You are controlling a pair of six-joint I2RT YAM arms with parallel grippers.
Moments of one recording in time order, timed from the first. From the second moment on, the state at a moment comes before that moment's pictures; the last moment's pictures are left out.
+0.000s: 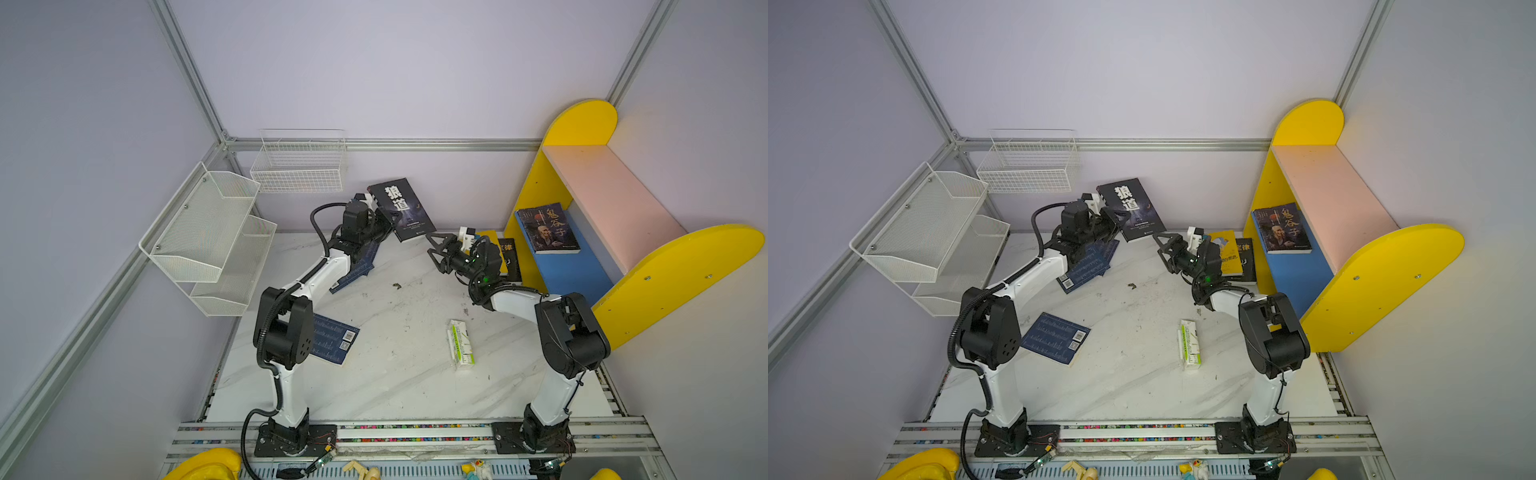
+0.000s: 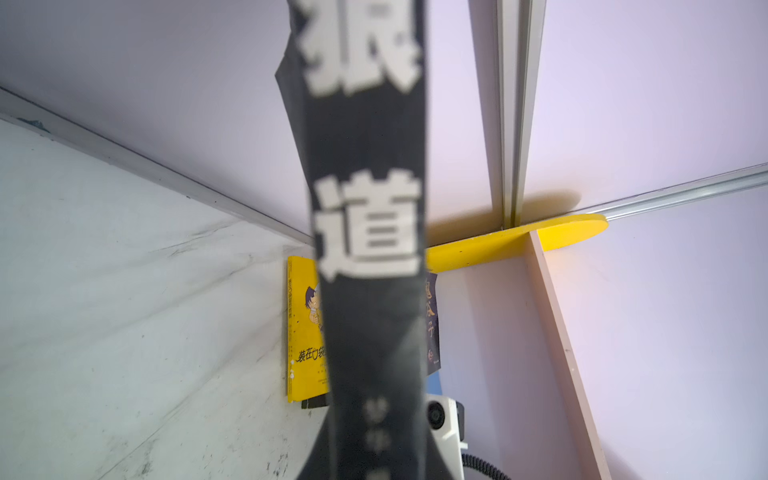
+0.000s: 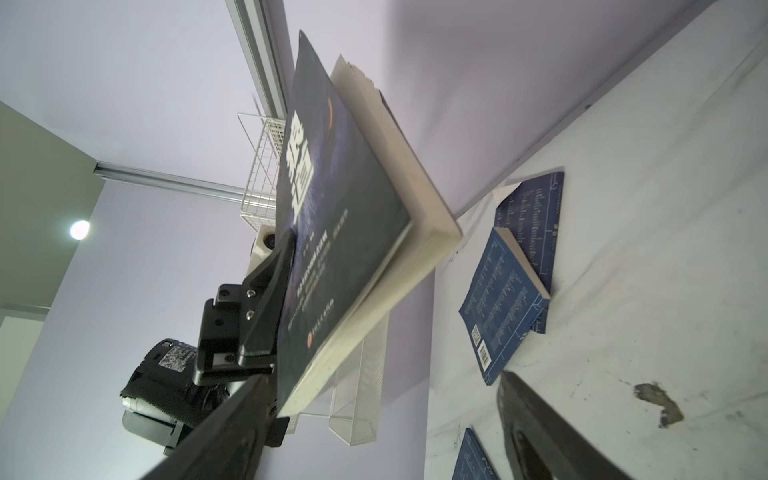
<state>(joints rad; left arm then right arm) -0.35 1.95 1.67 0.12 0.32 -1.12 0.37 1.84 1.05 0.84 -0.53 1.42</state>
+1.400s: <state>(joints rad) -0.43 1.93 1.62 0.27 0.14 -1.15 0.36 1.95 1.13 1.09 -0.47 1.61</state>
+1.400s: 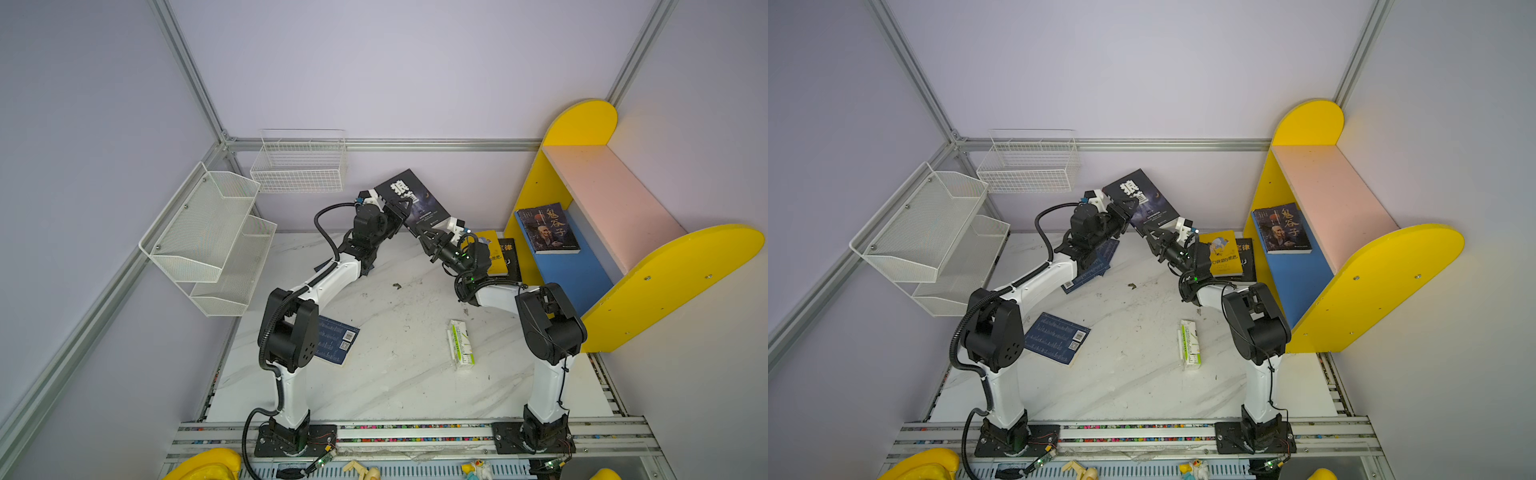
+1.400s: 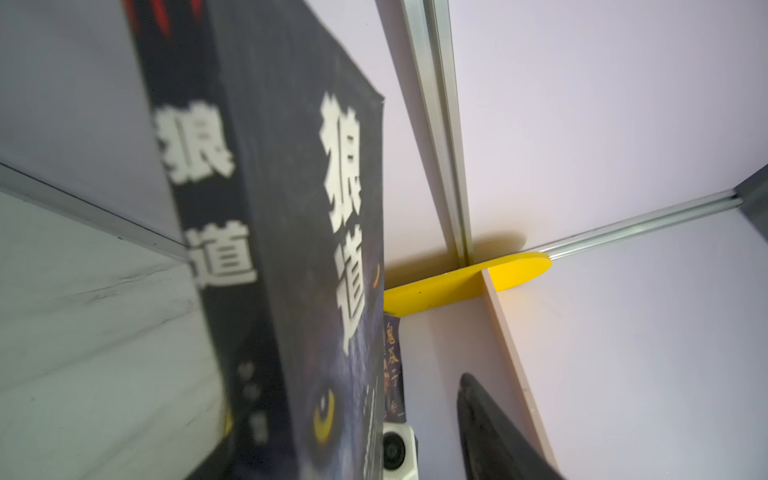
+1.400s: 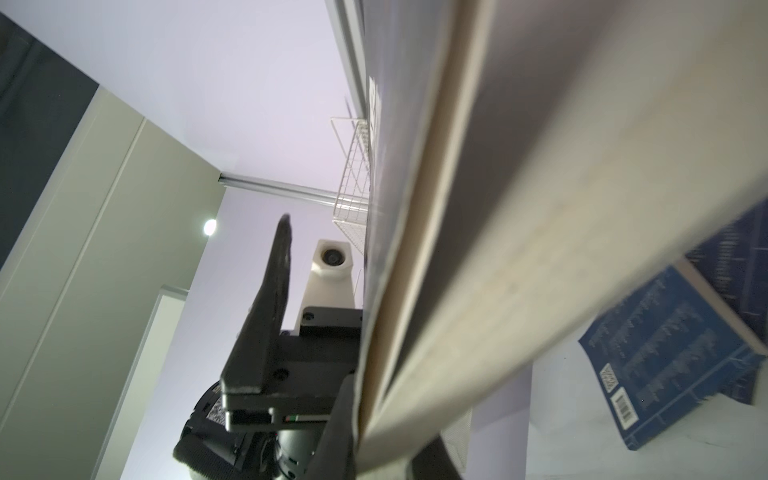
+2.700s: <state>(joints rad) -0.33 1.59 1.25 0.08 0.00 -1.00 -0.31 1.69 0.96 0.58 -0.34 1.11</state>
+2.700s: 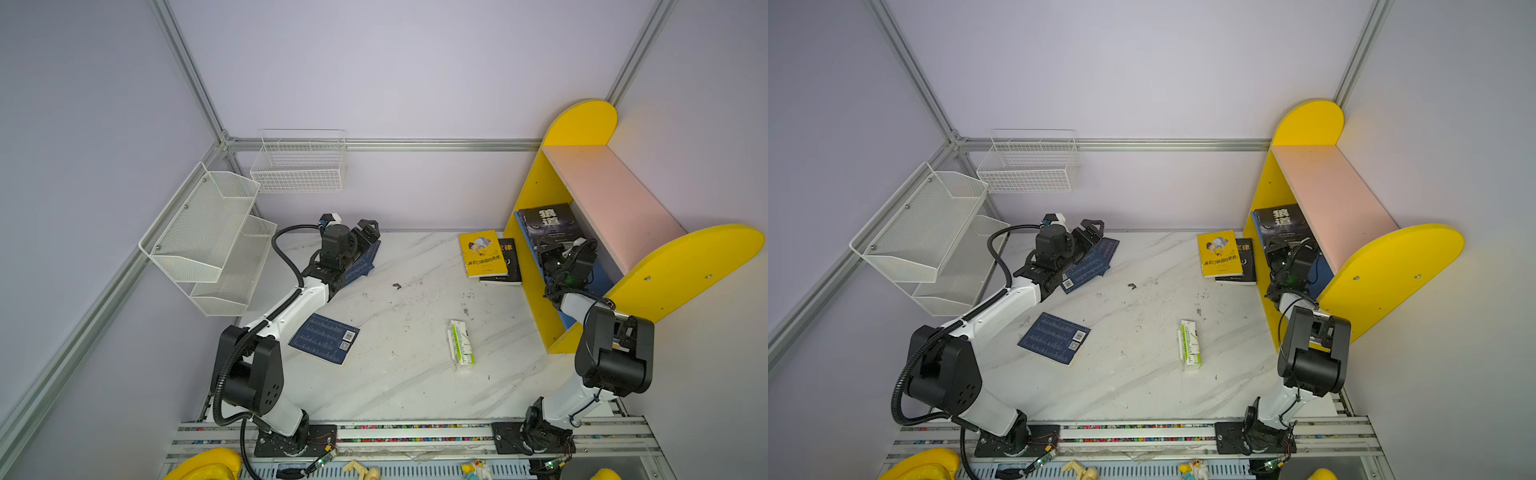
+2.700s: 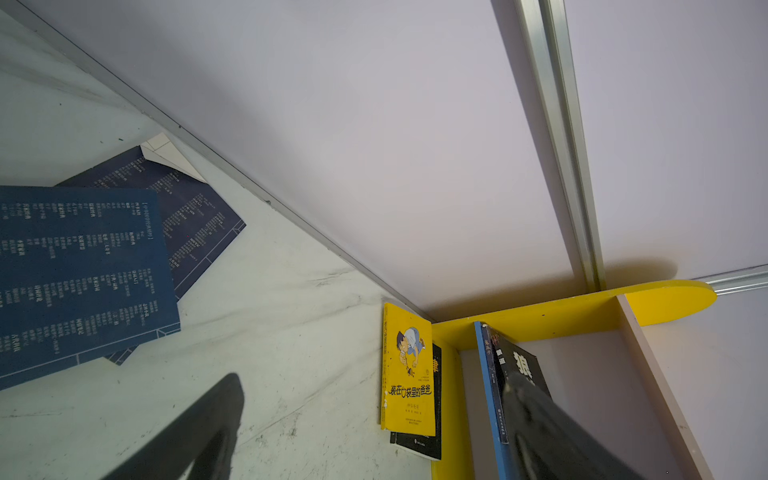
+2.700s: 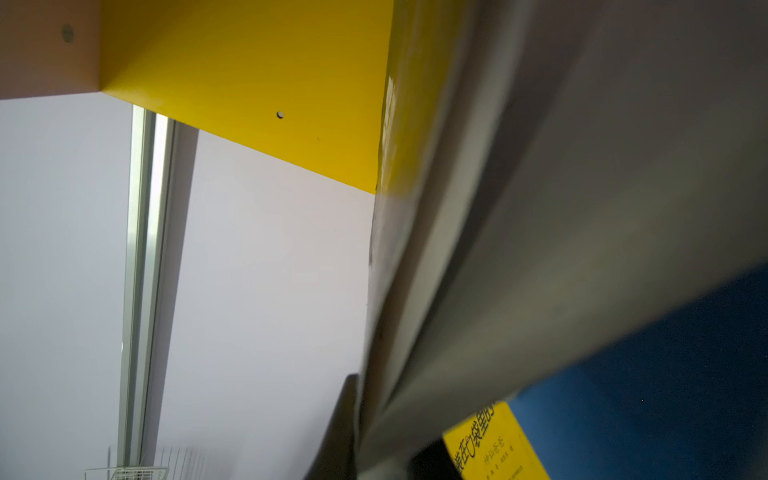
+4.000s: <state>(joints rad) -0.33 1.67 1.25 0.11 0.09 -1.08 -0.33 1.81 1.15 0.40 -0.35 1.11</state>
